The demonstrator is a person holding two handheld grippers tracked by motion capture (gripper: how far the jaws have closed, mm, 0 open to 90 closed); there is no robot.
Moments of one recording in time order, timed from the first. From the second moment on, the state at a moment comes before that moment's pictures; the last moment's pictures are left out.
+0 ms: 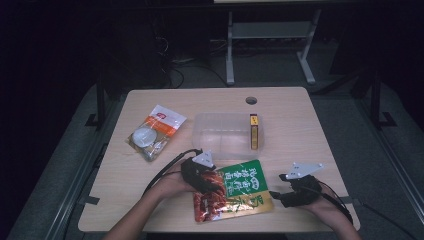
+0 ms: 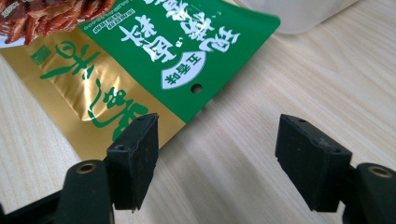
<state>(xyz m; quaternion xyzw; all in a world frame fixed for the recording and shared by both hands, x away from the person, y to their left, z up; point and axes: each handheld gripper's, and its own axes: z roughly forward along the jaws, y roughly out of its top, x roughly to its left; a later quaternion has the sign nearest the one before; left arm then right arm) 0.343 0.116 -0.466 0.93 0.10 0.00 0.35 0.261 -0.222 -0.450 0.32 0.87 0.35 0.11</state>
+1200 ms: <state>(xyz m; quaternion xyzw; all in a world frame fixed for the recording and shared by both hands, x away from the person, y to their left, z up) 0.329 0.154 -0.435 0.91 0.17 0.00 0.39 0.262 -0.226 -0.442 0.31 0.86 0.40 0.09</state>
